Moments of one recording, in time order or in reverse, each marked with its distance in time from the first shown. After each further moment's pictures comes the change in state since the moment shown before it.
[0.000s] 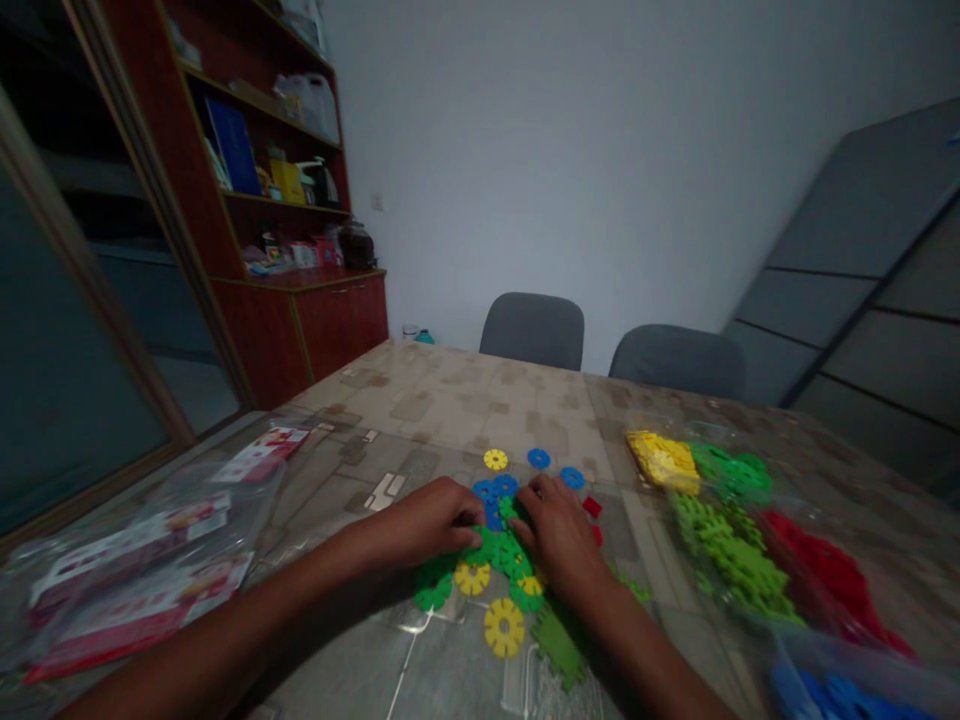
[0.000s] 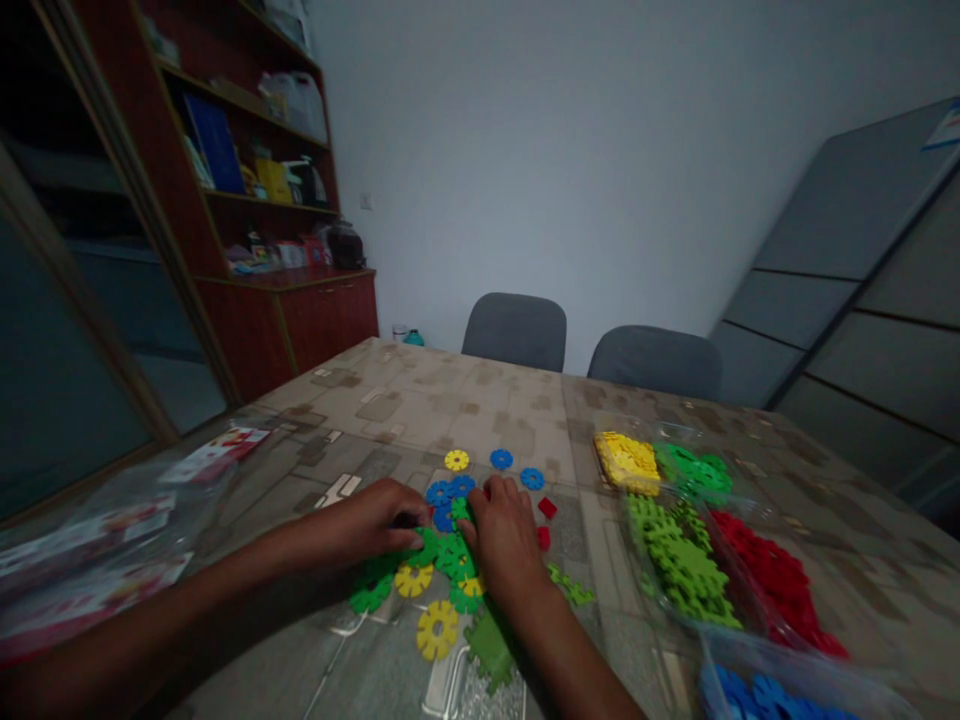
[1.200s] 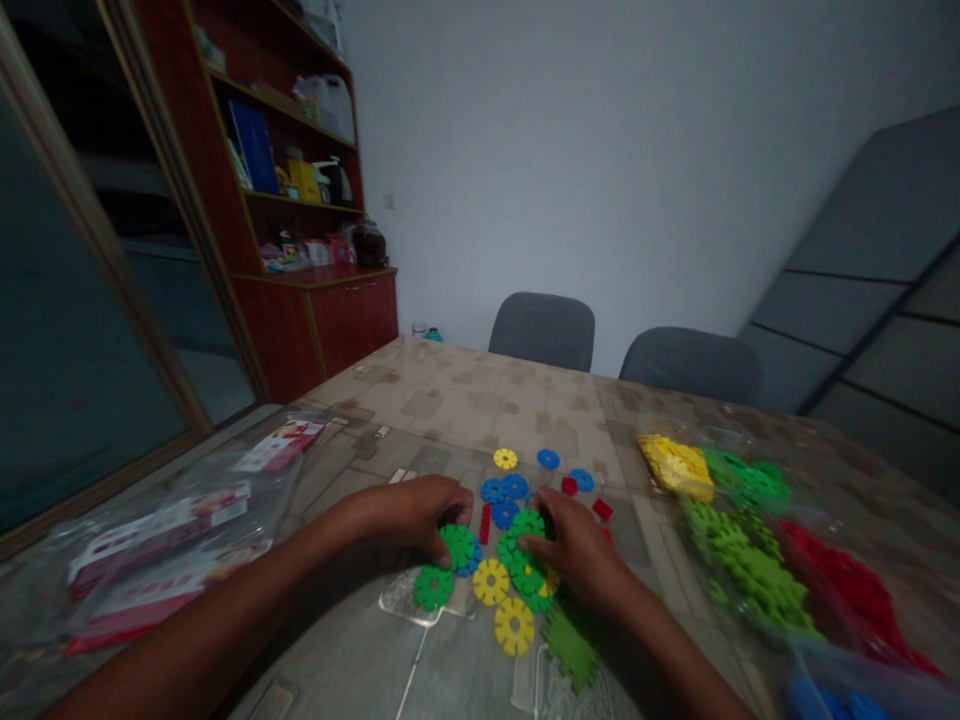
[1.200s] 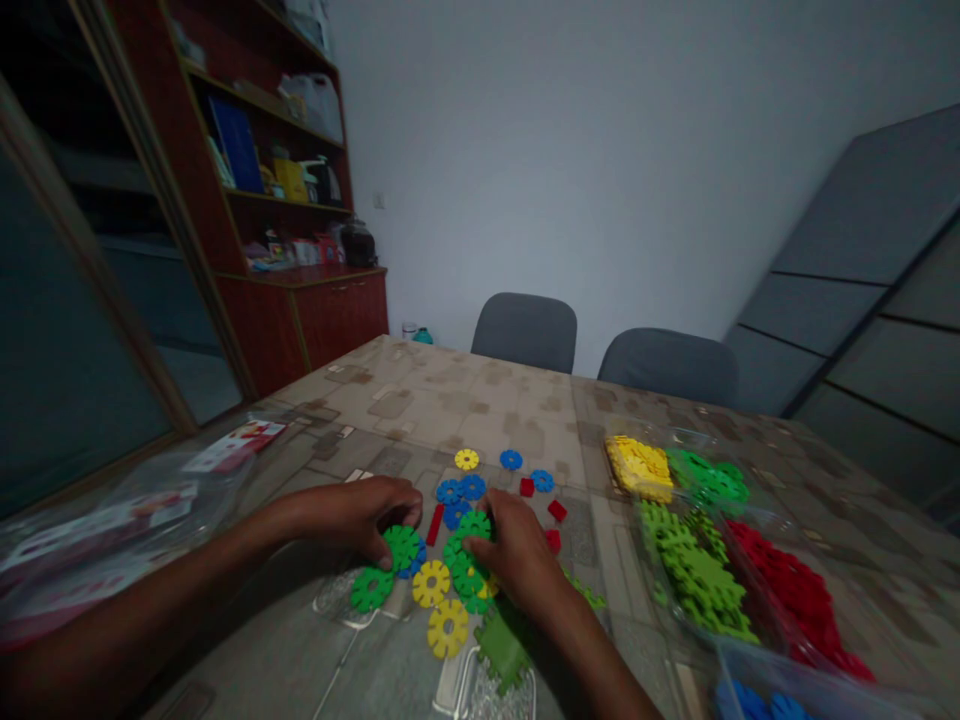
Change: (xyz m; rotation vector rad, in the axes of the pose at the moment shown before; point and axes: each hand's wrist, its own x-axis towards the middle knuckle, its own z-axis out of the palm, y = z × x) left_hand -0.010 -0.013 -0.021 0.090 -0.175 -0.171; right_hand -0.005 0.011 0.001 0.504 -0.069 0.069
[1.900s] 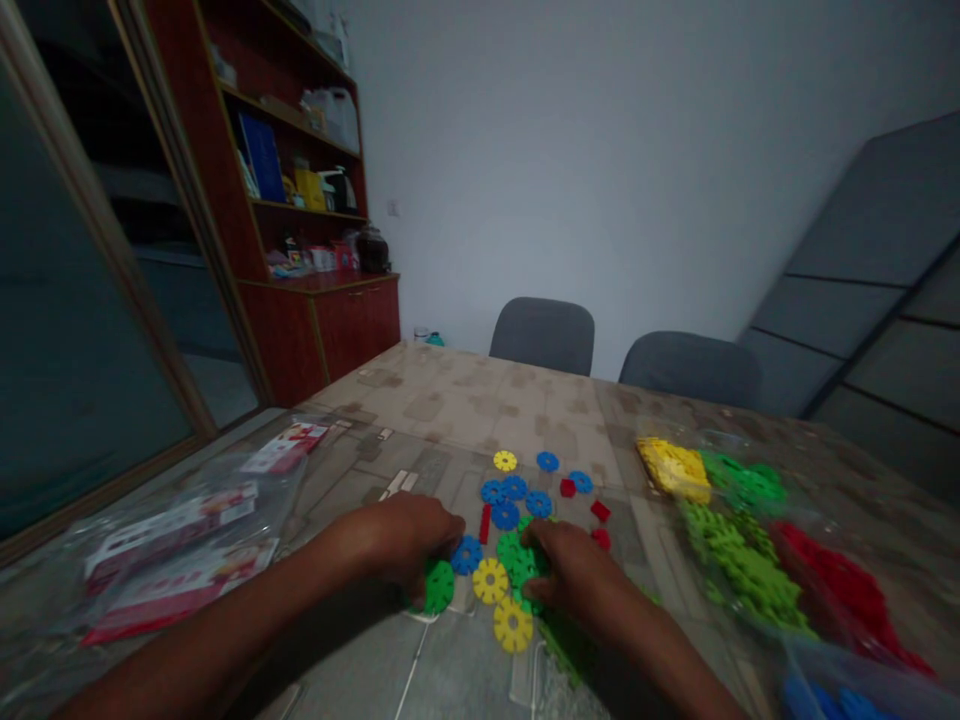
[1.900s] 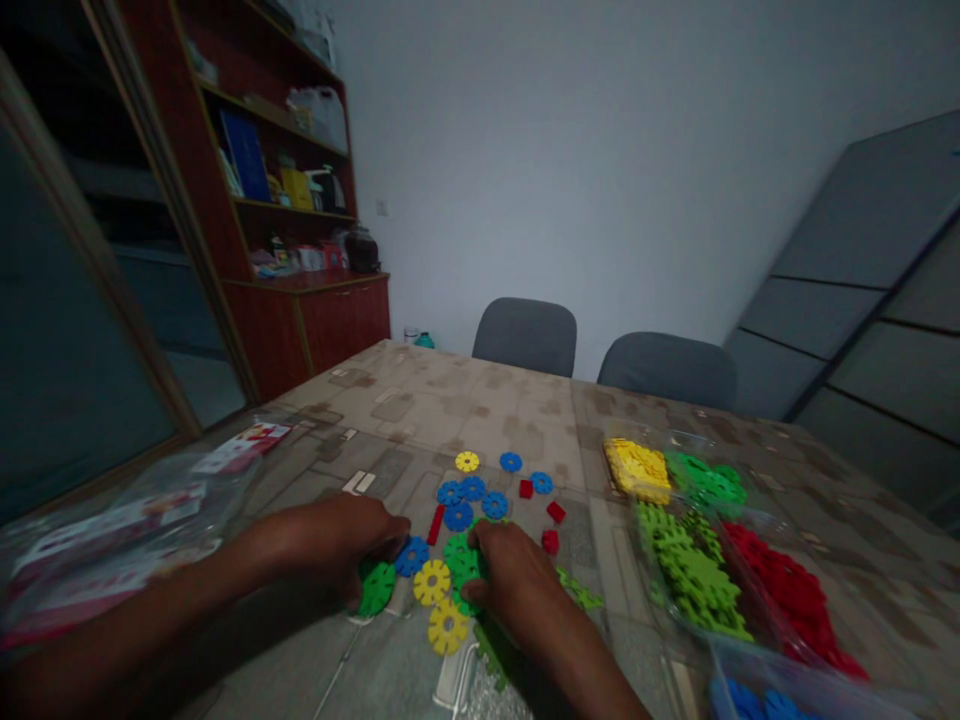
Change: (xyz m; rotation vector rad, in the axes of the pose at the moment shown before) left_hand -0.025 0.040 0.001 0.449 -0.128 -0.180; right_hand -0.023 0.001 -0.002 -0.130 -0.232 0.044
